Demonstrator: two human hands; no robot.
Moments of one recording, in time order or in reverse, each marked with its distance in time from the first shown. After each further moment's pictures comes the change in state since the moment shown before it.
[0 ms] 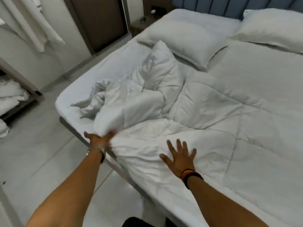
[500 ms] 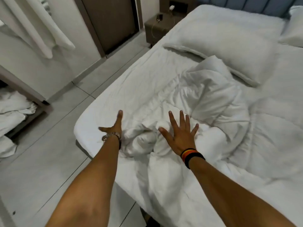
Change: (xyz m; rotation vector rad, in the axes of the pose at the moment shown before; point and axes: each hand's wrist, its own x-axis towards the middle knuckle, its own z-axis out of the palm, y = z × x) left_hand 0.294 0.162 0.000 0.151 0.008 -0.311; right_hand 0.288 -0.268 -0.073 0.195 0.349 -0.093
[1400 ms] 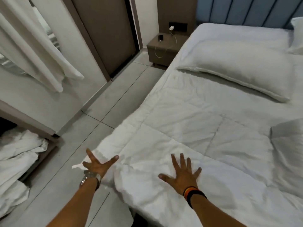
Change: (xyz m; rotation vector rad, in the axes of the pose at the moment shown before) left_hand 0.190 0.090 -0.199 0.587 0.033 0.222; right_hand 0.056 -0.150 0.125 -0.032 -0.364 0.297
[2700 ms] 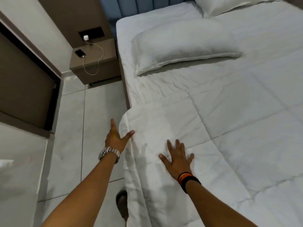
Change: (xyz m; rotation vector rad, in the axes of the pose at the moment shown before) left_hand 0.290 0.338 0.039 0.401 -0.450 0.945; right_hand 0.230 -0.234 0.000 0.479 0.414 0.460
